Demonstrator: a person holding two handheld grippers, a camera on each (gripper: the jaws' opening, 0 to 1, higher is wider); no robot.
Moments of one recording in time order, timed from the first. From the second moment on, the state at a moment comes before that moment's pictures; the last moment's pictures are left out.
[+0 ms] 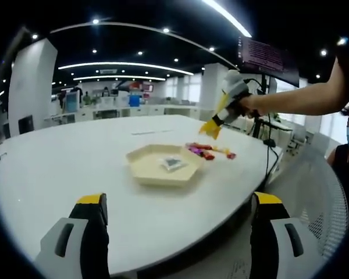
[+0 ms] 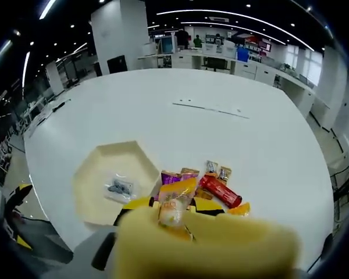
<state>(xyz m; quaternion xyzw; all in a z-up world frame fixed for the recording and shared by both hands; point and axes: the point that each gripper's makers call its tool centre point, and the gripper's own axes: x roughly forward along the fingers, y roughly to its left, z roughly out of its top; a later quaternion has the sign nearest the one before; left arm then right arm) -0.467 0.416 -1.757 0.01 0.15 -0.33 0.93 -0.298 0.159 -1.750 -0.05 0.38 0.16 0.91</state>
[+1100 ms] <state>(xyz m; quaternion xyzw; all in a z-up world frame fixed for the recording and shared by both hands) -0.468 0.414 -1.754 0.00 0.15 -0.34 0.93 -0.284 0.273 -1.734 -0.08 0.37 0.24 0.90</state>
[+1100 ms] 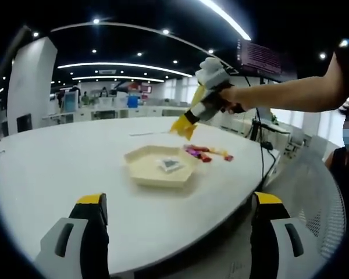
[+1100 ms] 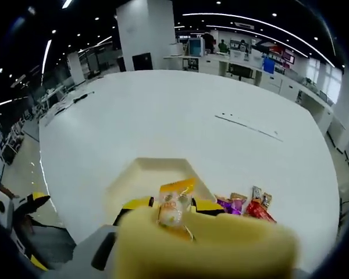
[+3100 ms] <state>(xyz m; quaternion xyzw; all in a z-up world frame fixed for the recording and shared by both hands) -0.467 0.417 -1.755 -0.01 0.15 -0.32 0.93 -0.309 0.170 -1.763 -0.08 0.39 0.21 0.89</state>
